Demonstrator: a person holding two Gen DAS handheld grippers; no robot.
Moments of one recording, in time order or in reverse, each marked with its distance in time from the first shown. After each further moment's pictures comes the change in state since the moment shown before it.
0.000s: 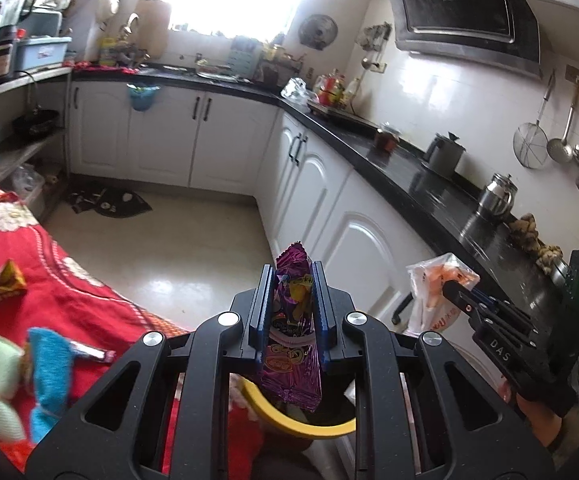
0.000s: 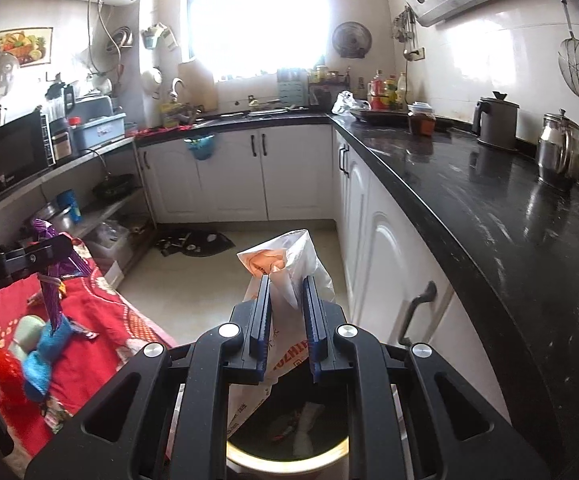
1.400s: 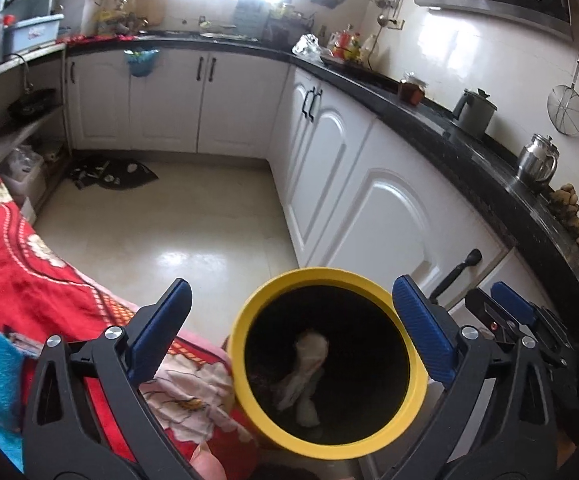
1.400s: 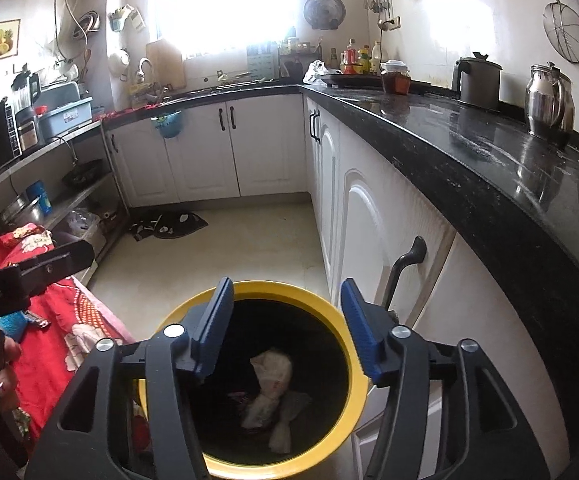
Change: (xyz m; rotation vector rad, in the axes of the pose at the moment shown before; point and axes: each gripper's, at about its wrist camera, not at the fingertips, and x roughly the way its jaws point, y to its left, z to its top) left arm 0.088 -0.003 -0.022 0.011 0.115 0.088; right arm 0.050 -0.024 -0.029 0.048 0.078 -0.075
